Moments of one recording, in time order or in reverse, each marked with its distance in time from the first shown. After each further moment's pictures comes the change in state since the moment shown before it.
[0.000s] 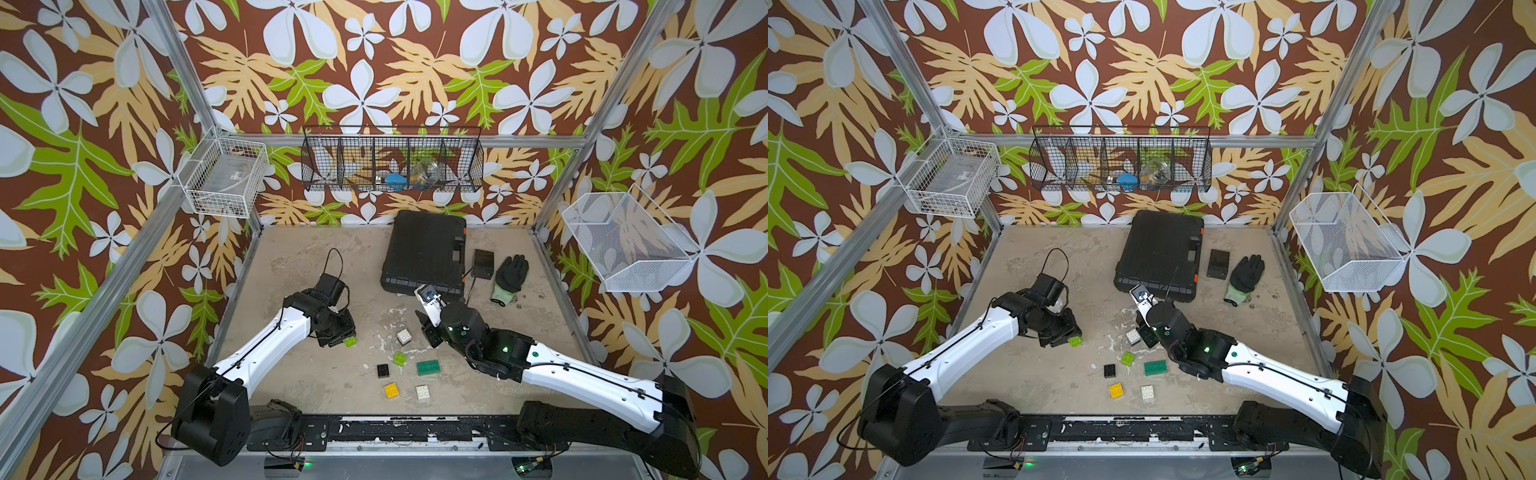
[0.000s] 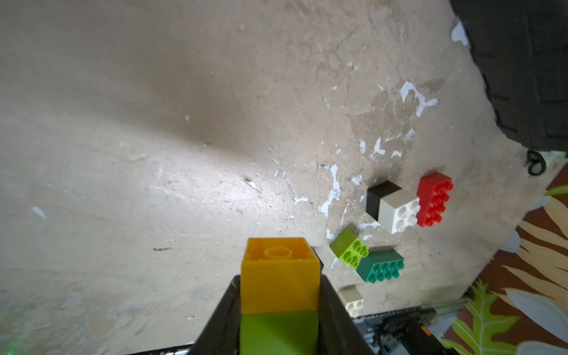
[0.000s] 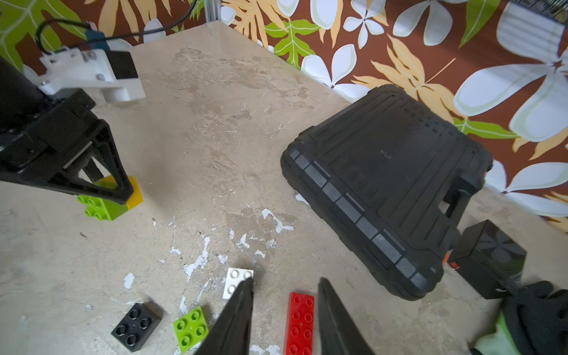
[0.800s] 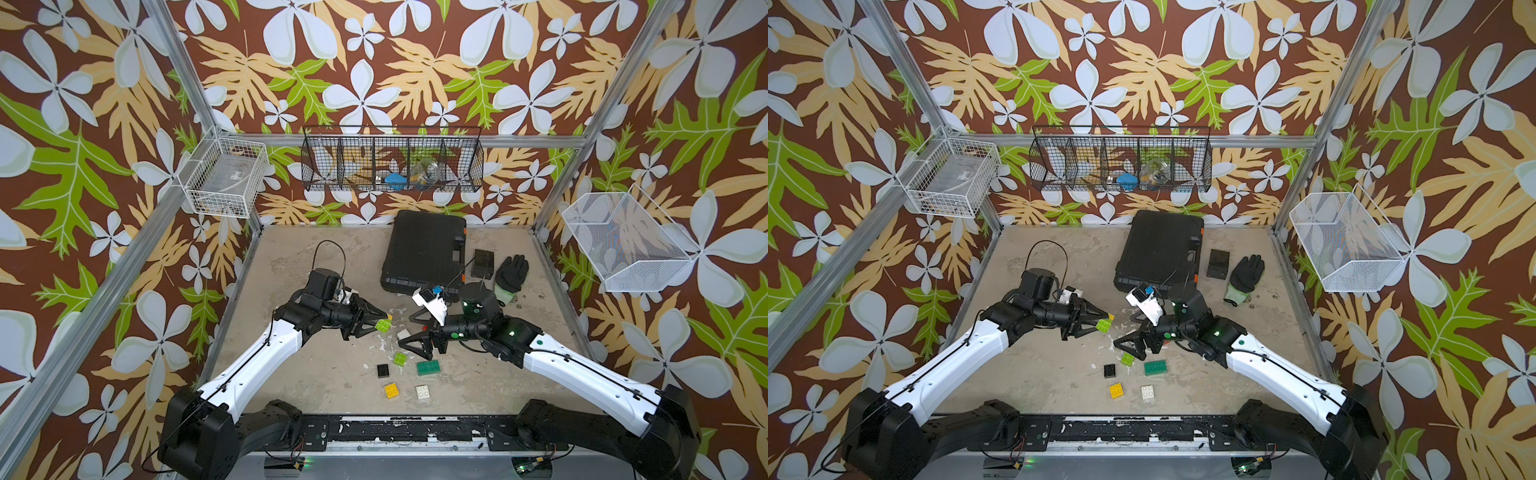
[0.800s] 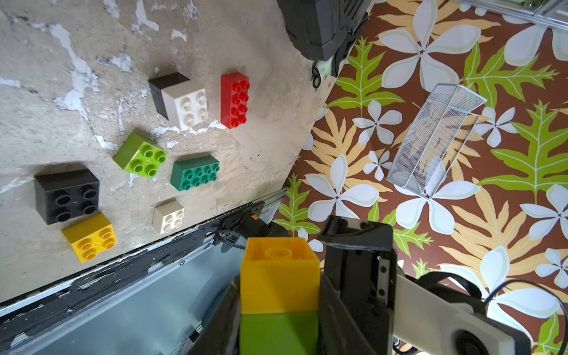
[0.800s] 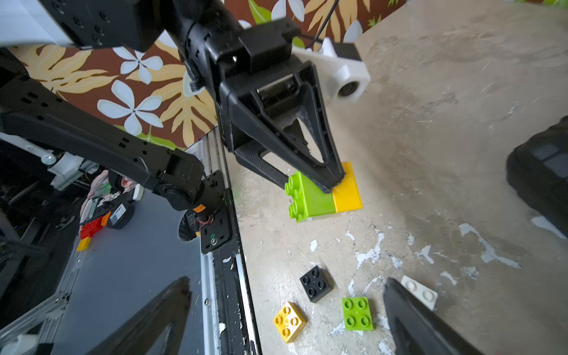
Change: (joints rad) left arm 0.000 -0.111 -0.032 0.386 0.545 -0.412; right arm -0.233 0.053 -0.013 0.076 -0.990 0.085
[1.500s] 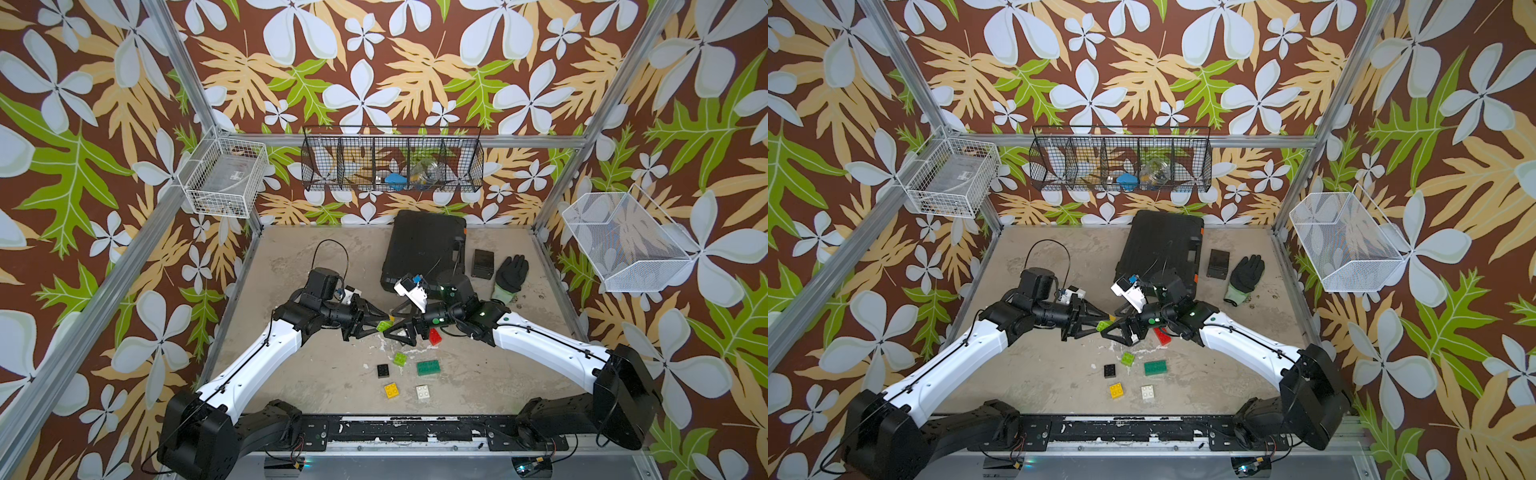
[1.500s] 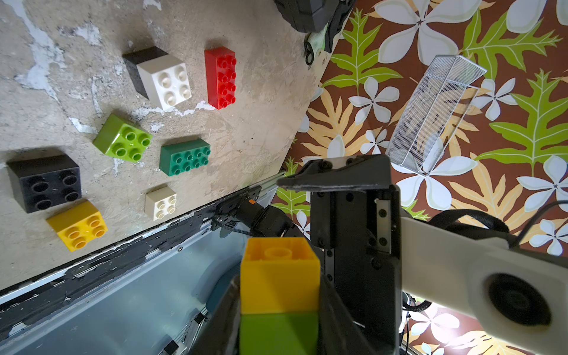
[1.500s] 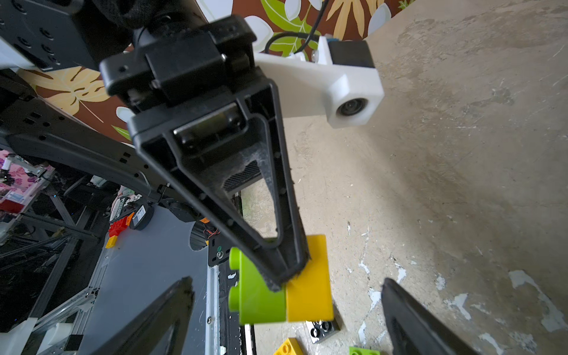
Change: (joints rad) left arm 0.000 -0.005 0.010 -0.005 0.052 0.020; right arm -0.028 0.244 0.103 0.128 -0.117 0.019
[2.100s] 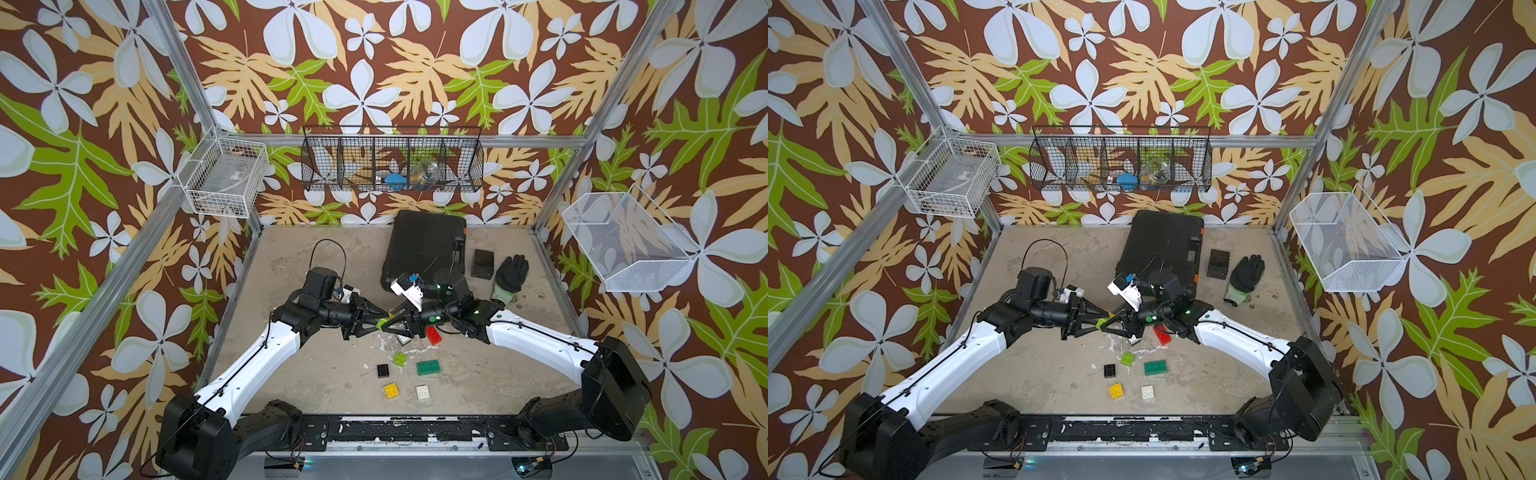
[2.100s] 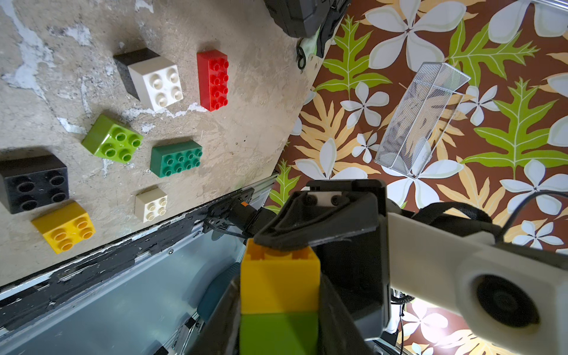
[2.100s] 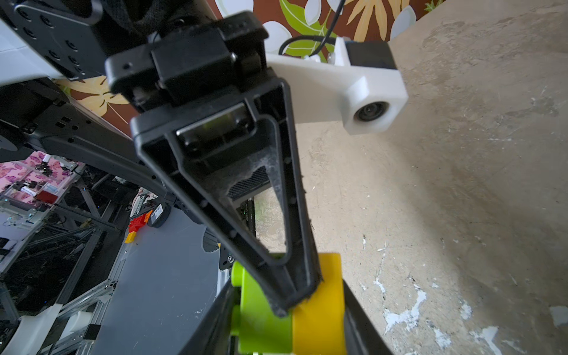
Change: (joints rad) left arm 0.000 -0.018 -0.013 0.041 0.000 -0.061; right arm -0.005 0.046 0.003 0.084 -0.086 0.030
